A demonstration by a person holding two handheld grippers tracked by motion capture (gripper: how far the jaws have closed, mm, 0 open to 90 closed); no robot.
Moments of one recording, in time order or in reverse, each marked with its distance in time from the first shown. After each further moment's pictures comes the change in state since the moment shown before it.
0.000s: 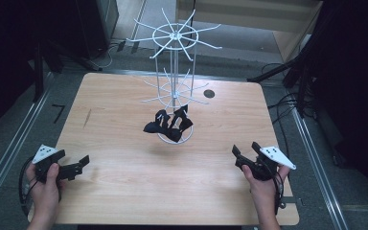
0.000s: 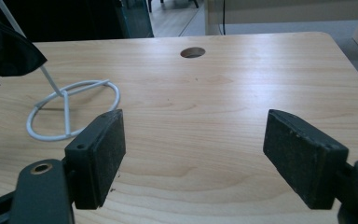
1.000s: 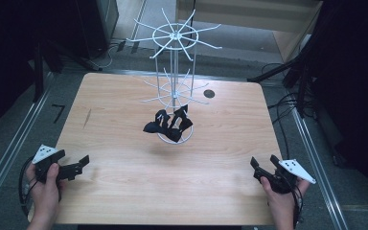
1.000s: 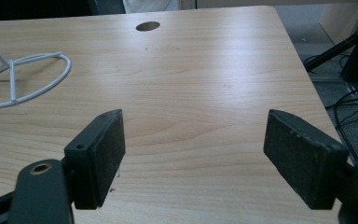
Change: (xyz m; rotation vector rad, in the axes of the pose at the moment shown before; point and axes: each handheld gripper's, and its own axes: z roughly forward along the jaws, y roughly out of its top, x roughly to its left) left arm 0.000 0.000 0.000 -0.001 0.000 0.001; right arm -0.048 -0.026 -0.033 0.047 -0.088 0.009
